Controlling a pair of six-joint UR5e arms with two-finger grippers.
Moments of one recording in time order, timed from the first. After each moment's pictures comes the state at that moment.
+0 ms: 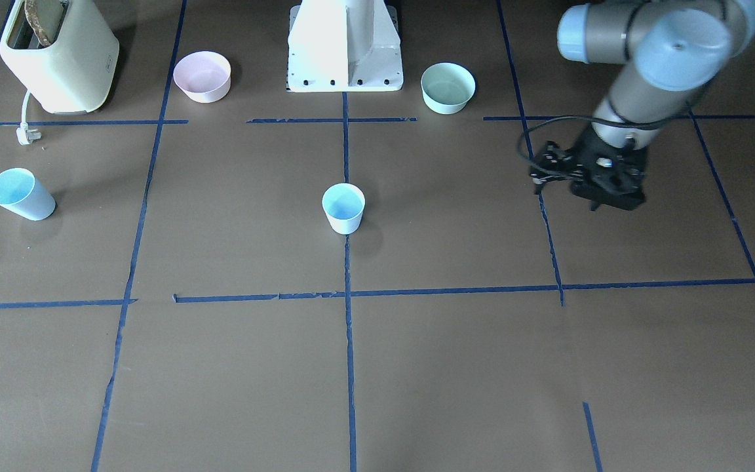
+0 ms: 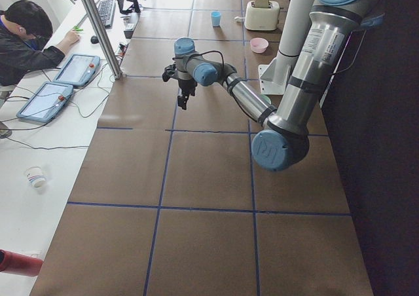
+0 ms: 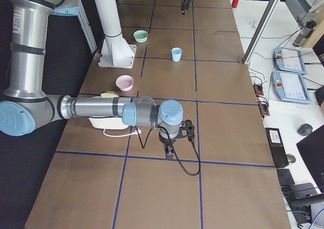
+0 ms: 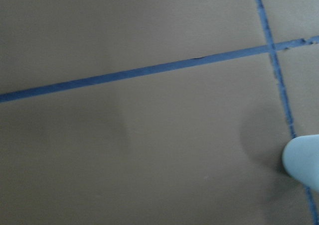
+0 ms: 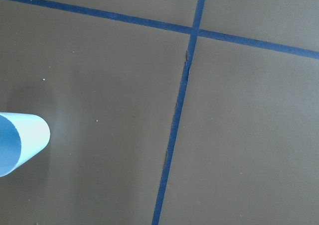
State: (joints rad) left arm -1.03 -1.84 -1.88 -1.54 -2.22 -0.36; right arm 1.56 -1.73 1.79 -1.65 2.37 -0.21
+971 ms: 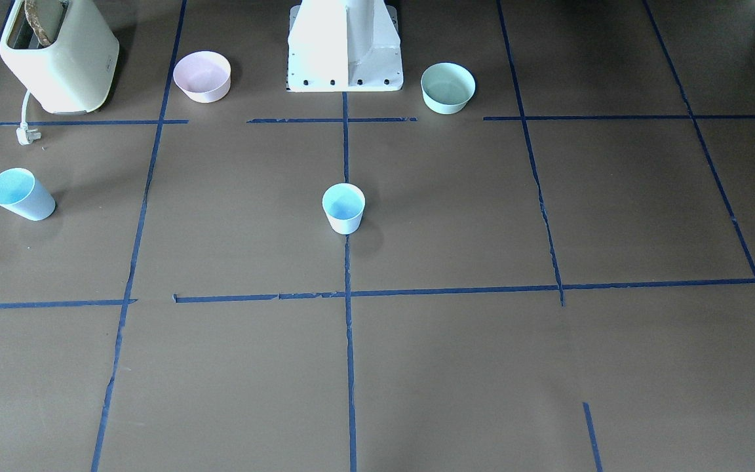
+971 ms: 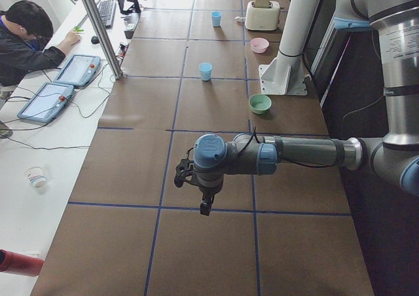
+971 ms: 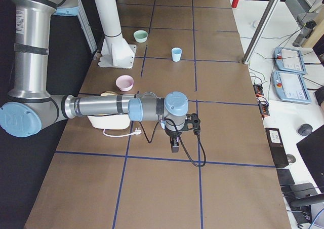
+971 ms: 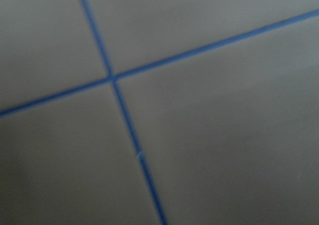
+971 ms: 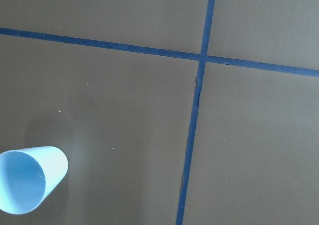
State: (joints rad) left arm -1.61 -1.31 -1.84 -1.54 -2.39 0.21; right arm 1.52 -1.70 1.81 -1.61 2.37 -0.04
